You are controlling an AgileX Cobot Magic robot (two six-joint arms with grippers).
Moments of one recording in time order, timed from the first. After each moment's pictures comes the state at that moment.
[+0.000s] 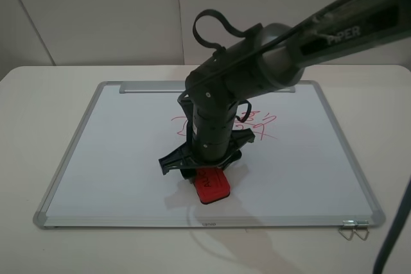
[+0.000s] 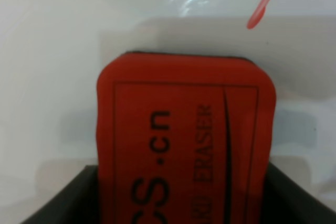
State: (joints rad) left arm -0.02 -0.01 -0.50 -0.04 1.07 0.00; right arm 0.83 2.07 -1.25 -0.12 0.73 0.53
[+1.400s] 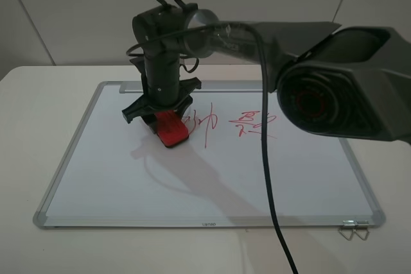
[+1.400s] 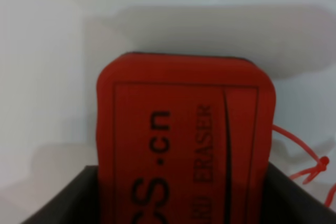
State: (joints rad) left arm -0.02 -0.01 -0.50 -0.04 1.07 0.00; right arm 0.77 2.55 -2.22 -0.07 1.18 0.19
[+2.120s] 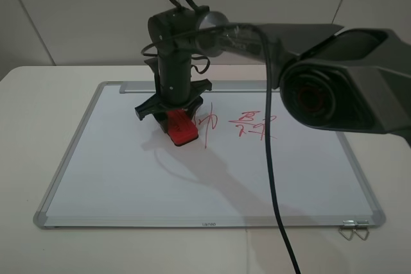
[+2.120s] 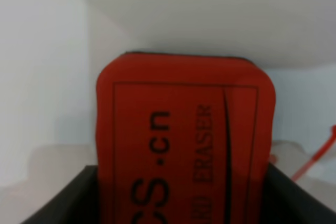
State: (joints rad) left arm -0.02 -0.01 -0.50 -0.04 1.07 0.00; right arm 0.70 2.58 -2.23 -0.07 1.21 0.19
